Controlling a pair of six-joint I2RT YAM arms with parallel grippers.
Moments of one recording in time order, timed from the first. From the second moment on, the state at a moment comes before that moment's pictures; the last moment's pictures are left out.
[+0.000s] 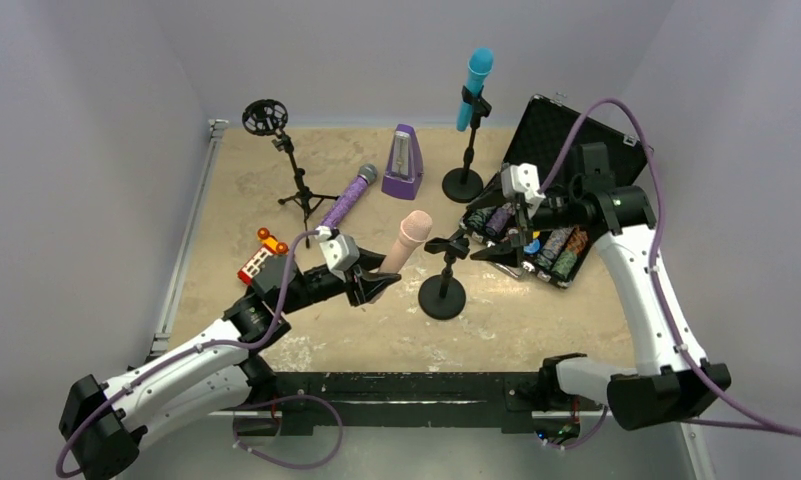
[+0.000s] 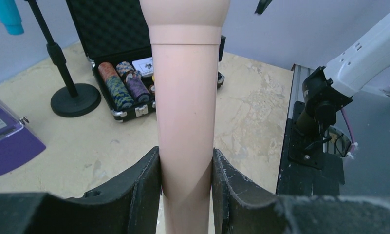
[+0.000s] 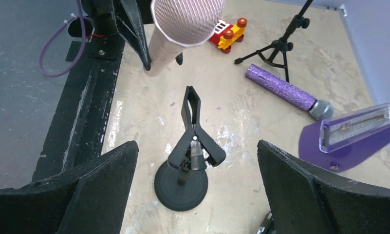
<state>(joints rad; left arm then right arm) -0.80 0.78 0.48 0.32 0.36 -0.09 0.15 1.17 1.38 -1.09 -1.24 -1.03</state>
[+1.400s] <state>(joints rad) -0.80 1.23 0.48 0.89 0.47 -0.20 0.28 1.35 1.33 -1.12 -1.18 -1.14</state>
